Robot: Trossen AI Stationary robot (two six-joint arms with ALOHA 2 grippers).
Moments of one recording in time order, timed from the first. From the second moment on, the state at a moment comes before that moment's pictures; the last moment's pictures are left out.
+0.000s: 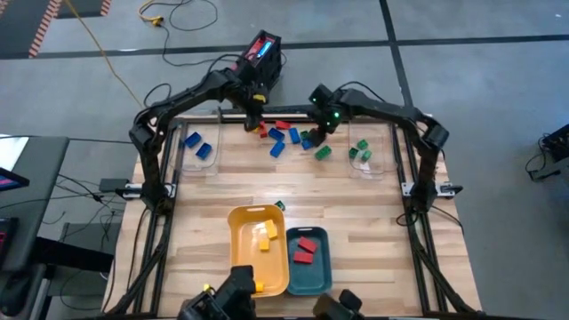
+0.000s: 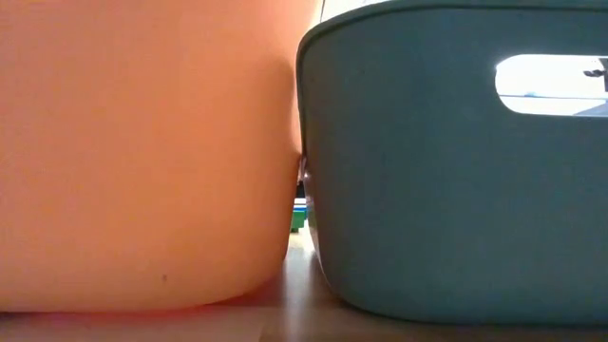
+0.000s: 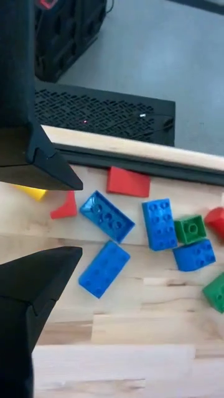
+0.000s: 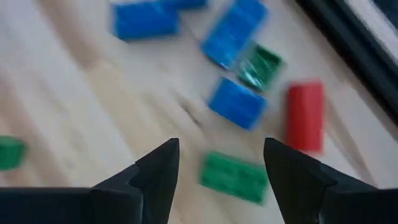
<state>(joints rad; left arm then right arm) 0.78 1.90 1.74 -0.87 0.24 0.64 -0.65 1.90 1.53 -0.87 -0.18 0.04</state>
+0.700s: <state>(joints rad) 0.79 1.81 1.74 -0.91 0.24 0.63 -0.74 2.15 1.81 -1.08 -0.06 -0.05</state>
